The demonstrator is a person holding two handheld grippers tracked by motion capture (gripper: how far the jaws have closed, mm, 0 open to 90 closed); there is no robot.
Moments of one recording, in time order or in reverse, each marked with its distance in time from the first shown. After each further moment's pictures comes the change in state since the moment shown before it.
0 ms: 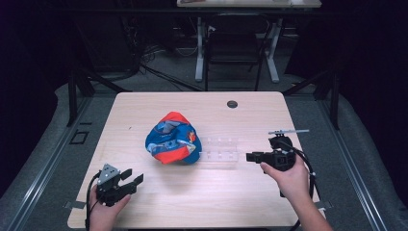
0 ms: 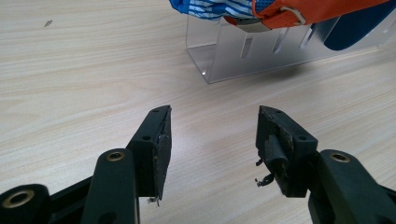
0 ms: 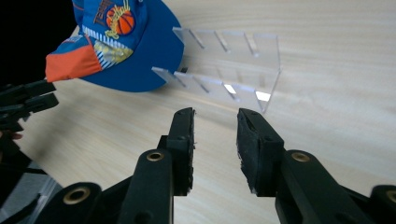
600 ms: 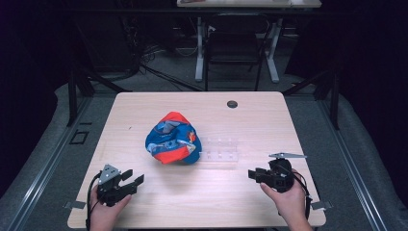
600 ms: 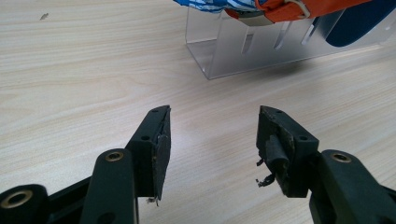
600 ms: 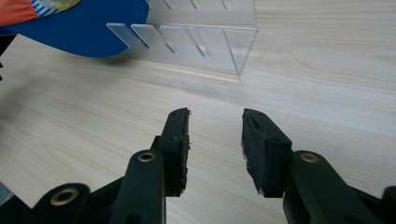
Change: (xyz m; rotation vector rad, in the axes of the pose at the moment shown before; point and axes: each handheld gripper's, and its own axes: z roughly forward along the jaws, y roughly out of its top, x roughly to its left) left arm 0.001 -0.002 0.003 0.003 0.000 -0.005; right arm -0.026 -0.063 0.028 -0.069 -0.073 -0.029
